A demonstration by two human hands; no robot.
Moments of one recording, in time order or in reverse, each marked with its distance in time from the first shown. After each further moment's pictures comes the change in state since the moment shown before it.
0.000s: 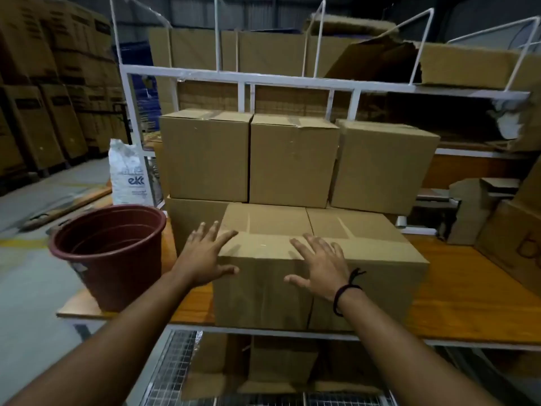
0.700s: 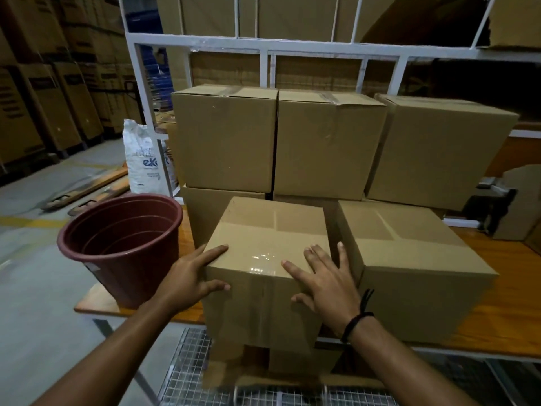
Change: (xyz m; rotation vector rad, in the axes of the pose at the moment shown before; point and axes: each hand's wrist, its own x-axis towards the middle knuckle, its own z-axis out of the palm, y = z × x) left_hand -0.028 -0.084 0.035 -0.489 0.137 0.026; right_hand 0.019 -0.051 0.054 -0.128 0.211 -0.255
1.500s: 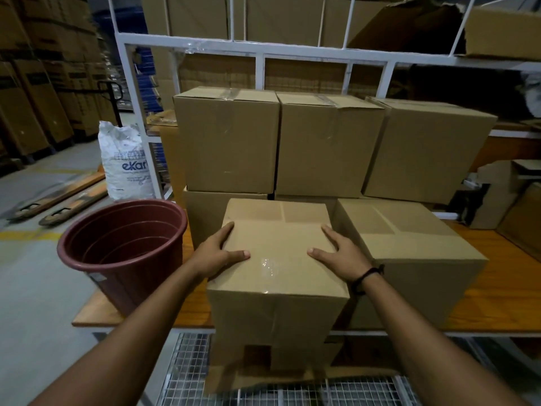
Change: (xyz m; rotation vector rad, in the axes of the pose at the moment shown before) left_hand 0.057 0.003 -0.013 -0.473 -0.245 -0.314; right_hand 0.035 0.019 -0.028 1.023 -0.167 0.667
